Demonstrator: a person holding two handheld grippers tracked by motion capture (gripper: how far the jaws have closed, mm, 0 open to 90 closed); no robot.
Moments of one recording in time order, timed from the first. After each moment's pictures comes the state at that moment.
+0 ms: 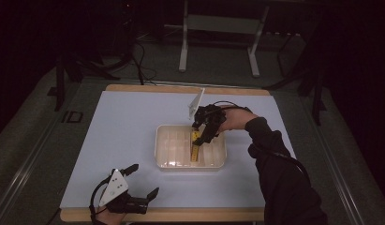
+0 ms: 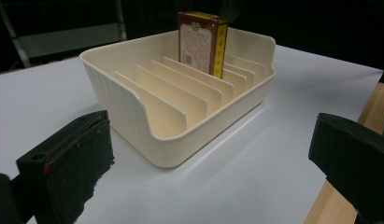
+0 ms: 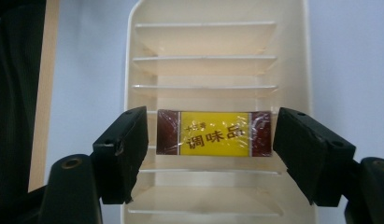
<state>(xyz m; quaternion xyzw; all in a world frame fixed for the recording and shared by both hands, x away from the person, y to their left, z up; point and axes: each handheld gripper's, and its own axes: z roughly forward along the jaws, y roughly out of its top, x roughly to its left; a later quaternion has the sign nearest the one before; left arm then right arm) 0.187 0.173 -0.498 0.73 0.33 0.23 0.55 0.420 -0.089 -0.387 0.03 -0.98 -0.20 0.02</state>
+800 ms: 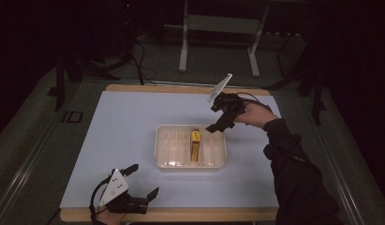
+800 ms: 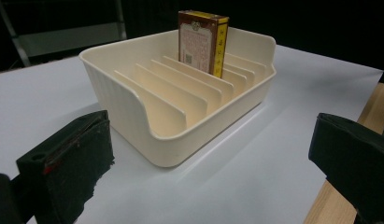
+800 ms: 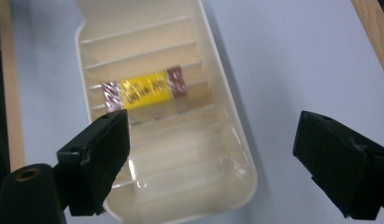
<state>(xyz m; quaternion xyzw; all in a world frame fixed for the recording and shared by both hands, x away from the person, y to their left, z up) 0.187 0.173 -0.498 0.73 0.33 0.23 0.55 0.434 -0.142 -0.358 -0.10 -0.96 -0.25 -0.04</state>
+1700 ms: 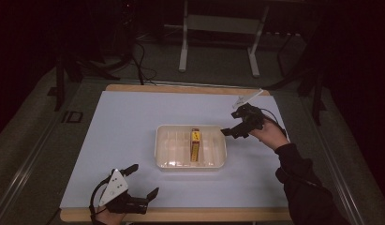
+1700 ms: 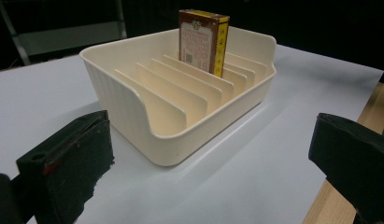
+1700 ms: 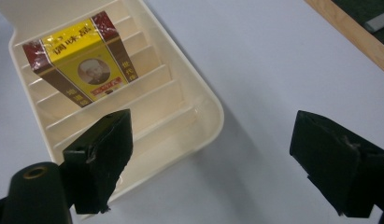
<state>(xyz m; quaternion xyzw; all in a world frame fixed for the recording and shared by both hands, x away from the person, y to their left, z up) 0.187 0.173 -0.498 0.73 0.33 0.23 0.55 0.419 -0.212 -0.397 -0.24 -0.91 -0.32 -0.09</state>
